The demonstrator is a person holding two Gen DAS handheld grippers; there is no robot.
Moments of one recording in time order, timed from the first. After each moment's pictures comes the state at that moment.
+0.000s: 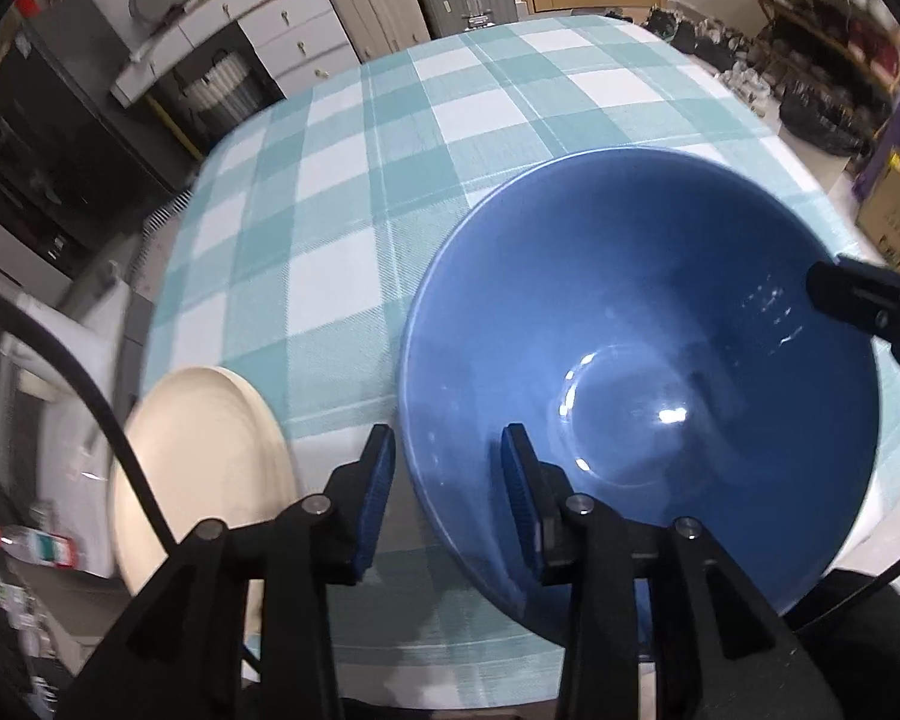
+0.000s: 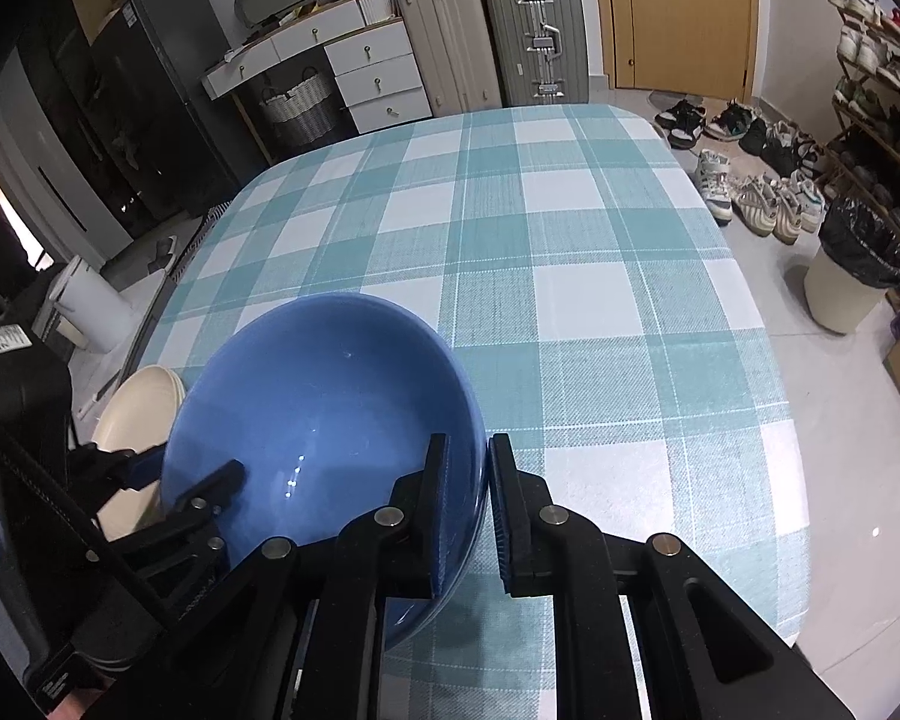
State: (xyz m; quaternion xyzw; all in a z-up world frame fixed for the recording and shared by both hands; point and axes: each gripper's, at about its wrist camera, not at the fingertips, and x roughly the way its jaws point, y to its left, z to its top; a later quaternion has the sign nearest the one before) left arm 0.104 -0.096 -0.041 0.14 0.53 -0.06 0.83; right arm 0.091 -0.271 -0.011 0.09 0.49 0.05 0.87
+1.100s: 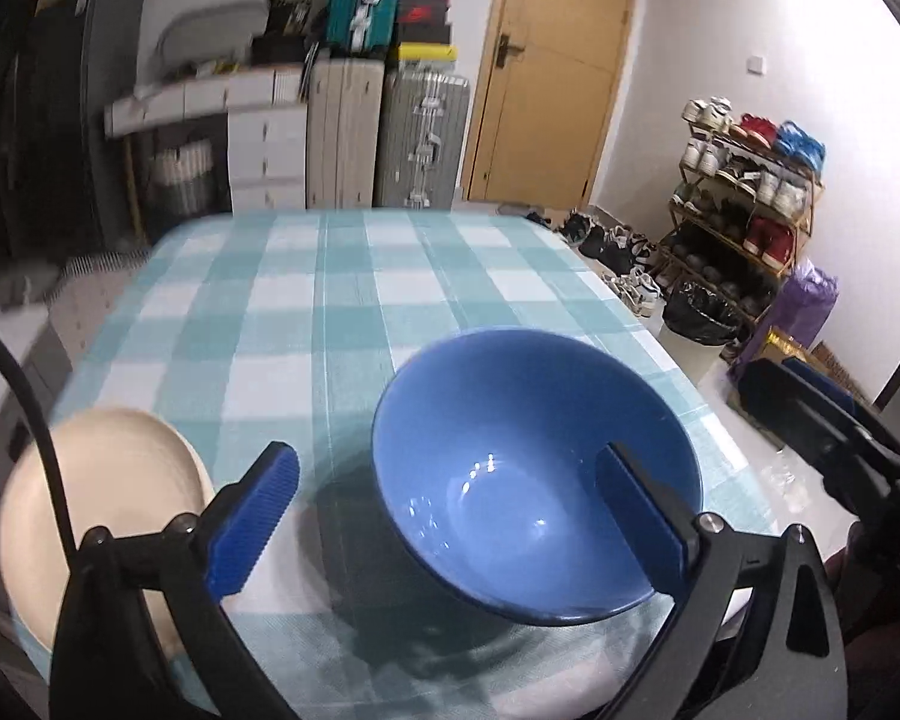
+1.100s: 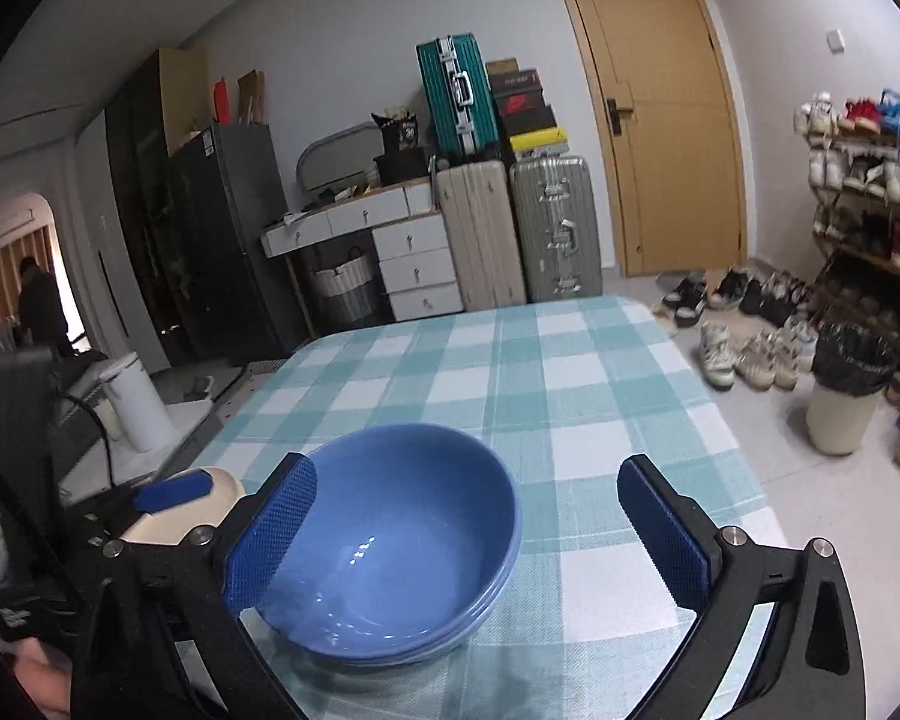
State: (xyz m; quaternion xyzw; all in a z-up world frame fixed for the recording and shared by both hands) left arm 0.060 -0.050 -0.005 -0.04 0.35 -0.18 0.92; right arm -0.001 -0.264 0.023 0.09 0.23 0.06 0.97
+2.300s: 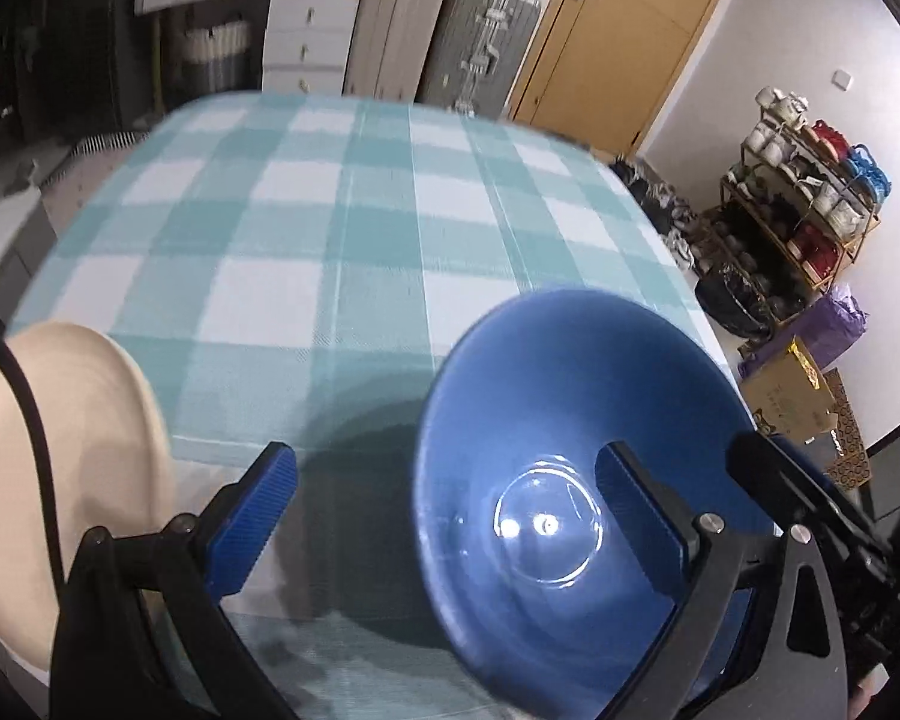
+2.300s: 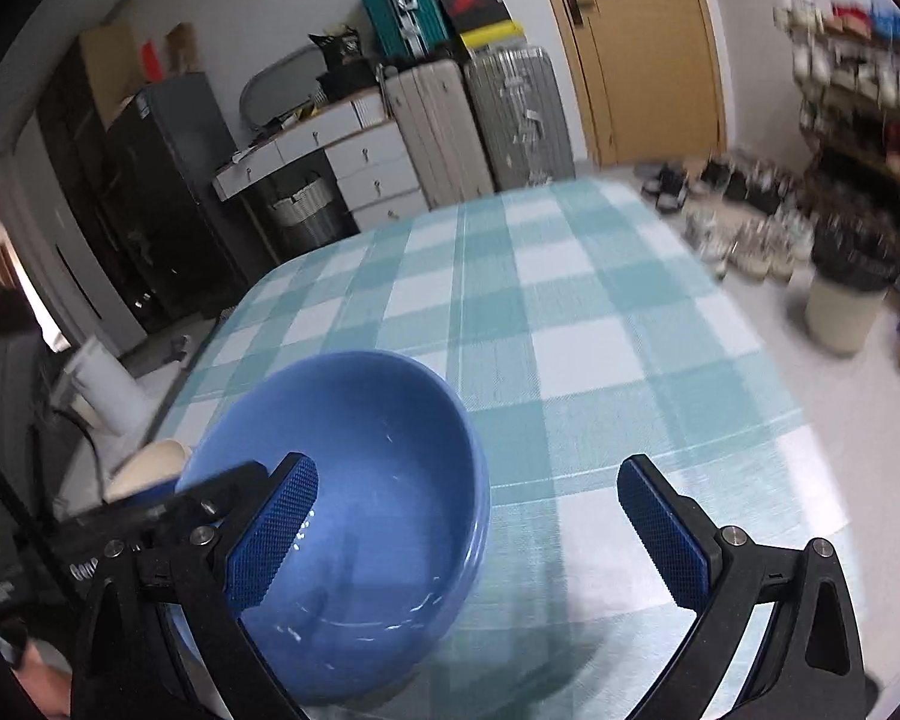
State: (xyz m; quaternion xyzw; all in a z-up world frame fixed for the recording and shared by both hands) left arm 0.120 -0.057 -0.050 -0.10 0.47 -0.15 0.86; right arm 0.075 -0.282 -0.035 0.16 0.38 0.04 0.91
